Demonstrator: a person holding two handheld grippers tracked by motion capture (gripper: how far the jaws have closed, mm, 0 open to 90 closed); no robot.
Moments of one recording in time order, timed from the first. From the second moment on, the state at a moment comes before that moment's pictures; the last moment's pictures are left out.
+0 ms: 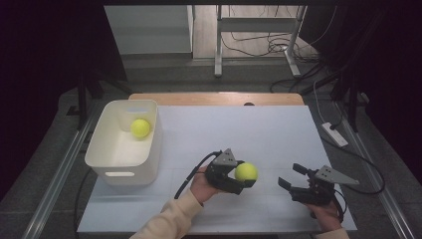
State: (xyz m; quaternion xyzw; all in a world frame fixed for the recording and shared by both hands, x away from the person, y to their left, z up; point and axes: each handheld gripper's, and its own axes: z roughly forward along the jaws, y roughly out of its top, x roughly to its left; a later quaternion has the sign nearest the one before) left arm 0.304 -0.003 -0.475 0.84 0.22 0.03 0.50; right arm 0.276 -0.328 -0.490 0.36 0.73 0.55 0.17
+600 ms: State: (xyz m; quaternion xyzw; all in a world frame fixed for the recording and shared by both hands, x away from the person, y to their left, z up) left arm 0.304 0.027 -0.468 0.82 0.24 0.04 0.51; right arm 0.276 -0.326 -0.491 0.35 0.74 0.55 0.17
